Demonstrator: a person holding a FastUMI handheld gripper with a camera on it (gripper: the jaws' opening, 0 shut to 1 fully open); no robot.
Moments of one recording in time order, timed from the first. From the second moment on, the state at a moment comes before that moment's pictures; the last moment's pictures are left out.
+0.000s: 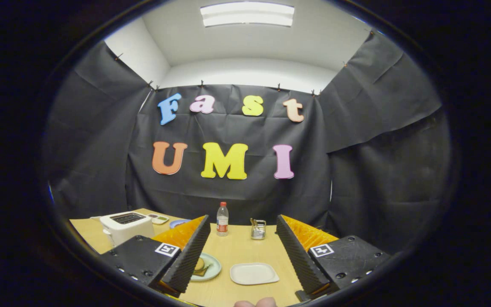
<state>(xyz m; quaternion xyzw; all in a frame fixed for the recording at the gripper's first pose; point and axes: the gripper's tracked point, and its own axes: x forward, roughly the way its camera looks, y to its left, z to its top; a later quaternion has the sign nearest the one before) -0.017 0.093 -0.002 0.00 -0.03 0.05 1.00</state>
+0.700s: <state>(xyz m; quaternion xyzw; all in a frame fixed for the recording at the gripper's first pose) -0.016 0.117 -0.001 0.00 -0.03 0.08 1.00</state>
